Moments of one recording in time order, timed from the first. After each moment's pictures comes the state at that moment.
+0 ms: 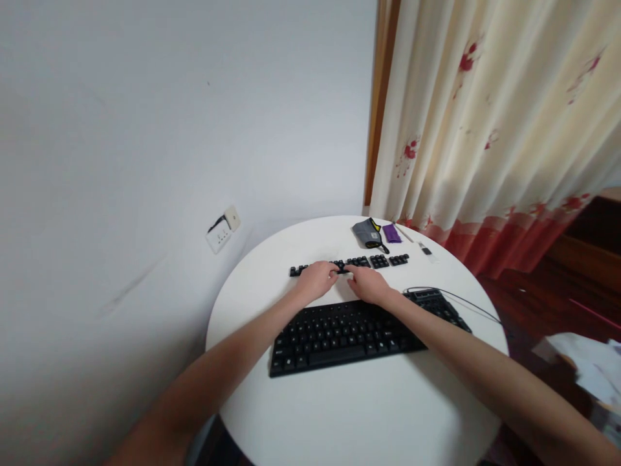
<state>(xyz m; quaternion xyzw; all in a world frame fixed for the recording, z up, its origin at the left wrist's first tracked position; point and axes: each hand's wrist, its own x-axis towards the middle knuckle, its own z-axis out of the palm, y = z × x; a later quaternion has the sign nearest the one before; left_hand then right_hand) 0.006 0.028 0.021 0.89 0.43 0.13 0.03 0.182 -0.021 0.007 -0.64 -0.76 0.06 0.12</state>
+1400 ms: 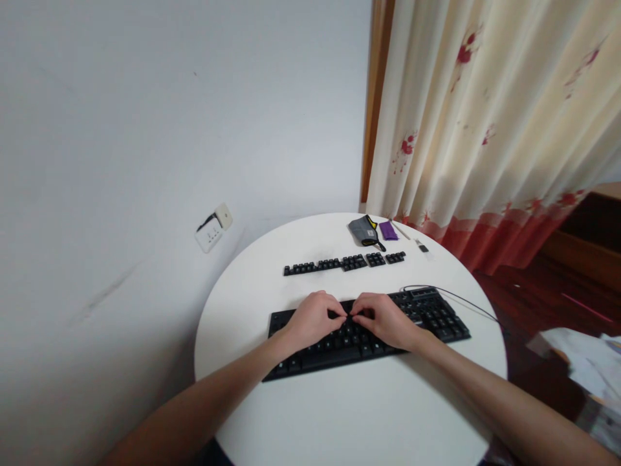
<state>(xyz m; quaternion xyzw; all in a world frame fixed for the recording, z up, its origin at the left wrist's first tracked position) -0.004 -0.053 0.015 0.90 0.31 0.20 0.24 0.202 -0.102 -0.008 -0.48 -0.78 0.22 0.33</state>
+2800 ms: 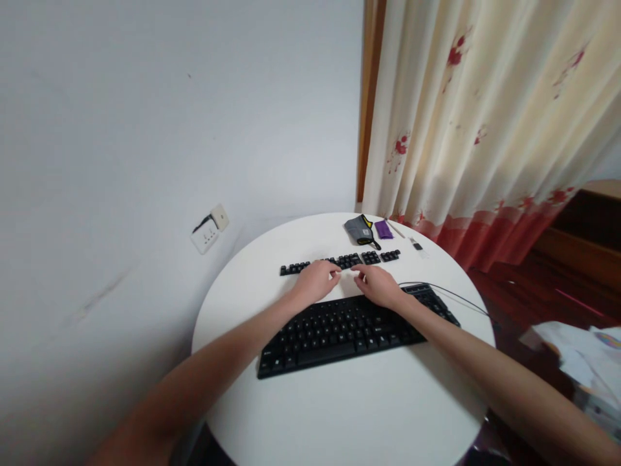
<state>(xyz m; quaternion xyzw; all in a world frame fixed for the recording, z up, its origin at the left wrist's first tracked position) 0.027 0.008 0.028 0.90 0.41 0.14 0.04 0.219 -0.050 0.005 -0.65 -0.74 0.06 0.18</state>
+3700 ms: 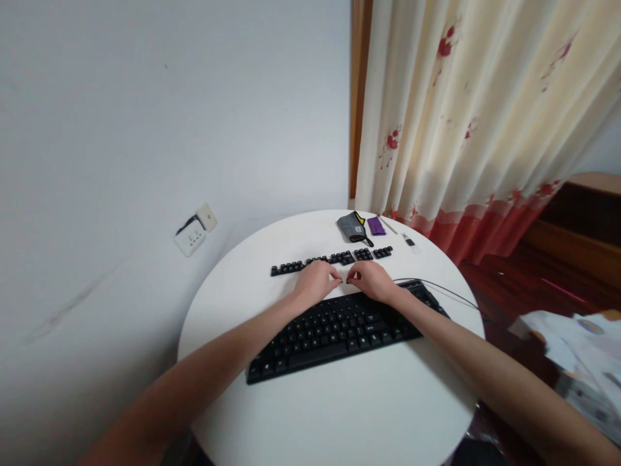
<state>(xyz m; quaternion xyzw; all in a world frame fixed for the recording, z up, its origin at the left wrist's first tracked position) 0.048 0.009 0.019 0.90 0.42 0.14 0.06 0.234 -0.038 0.006 -0.61 -0.77 0.07 0.18</state>
